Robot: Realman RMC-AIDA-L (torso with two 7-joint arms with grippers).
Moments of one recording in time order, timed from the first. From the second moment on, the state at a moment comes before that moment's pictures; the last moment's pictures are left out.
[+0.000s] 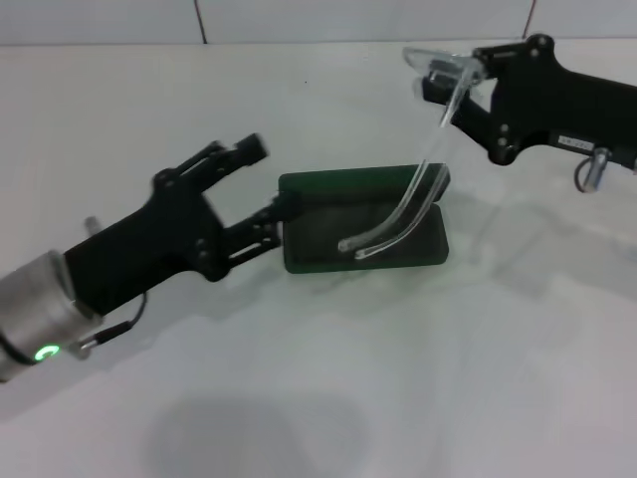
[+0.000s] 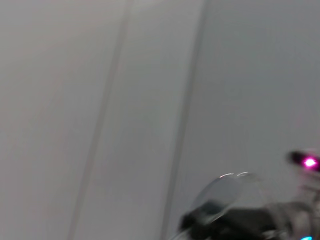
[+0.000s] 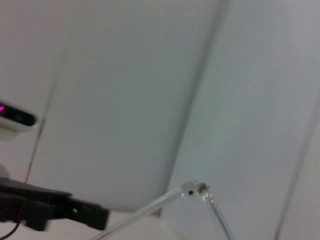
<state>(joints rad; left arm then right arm) -0.54 -2.08 2.84 -0.18 -0.63 1.85 -0.77 0.39 2.01 -1.35 -0.95 -1.25 -1.21 1.05</state>
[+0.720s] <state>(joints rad) -0.79 -2.09 2.84 -0.10 -0.50 1.86 -0.75 0.76 1.90 -1.23 -0.50 -1.63 -1.49 1.68</state>
